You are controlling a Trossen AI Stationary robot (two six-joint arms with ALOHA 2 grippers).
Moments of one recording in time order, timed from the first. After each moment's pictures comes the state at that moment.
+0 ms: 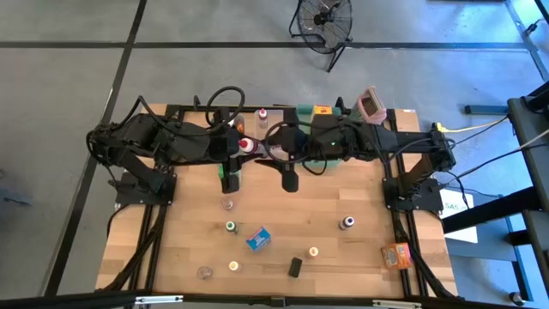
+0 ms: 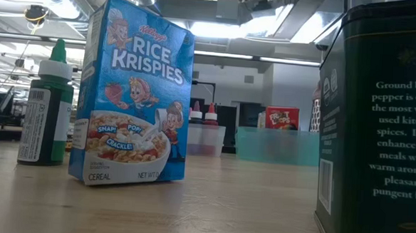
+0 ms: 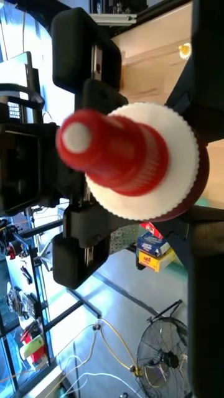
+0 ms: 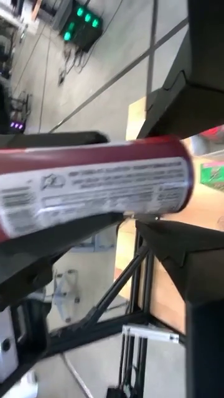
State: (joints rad) left arm -0.29 1.56 2.16 -1.07 -0.56 -0.05; right arm 0.14 1.69 1.92 -0.48 0.14 -0.06
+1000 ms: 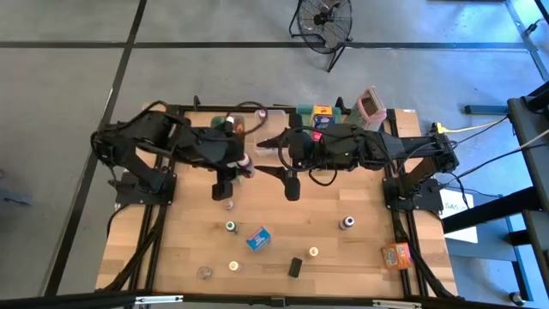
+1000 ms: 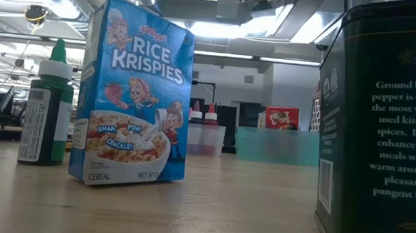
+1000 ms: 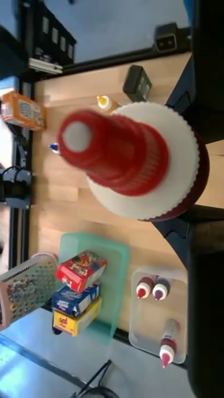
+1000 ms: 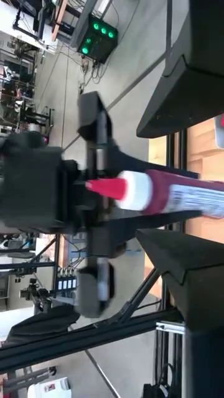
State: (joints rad) left arm -0.22 1.58 2.16 -1.36 -0.26 -0.23; right arm 0.22 1.68 1.92 -0.38 0.25 -0.03
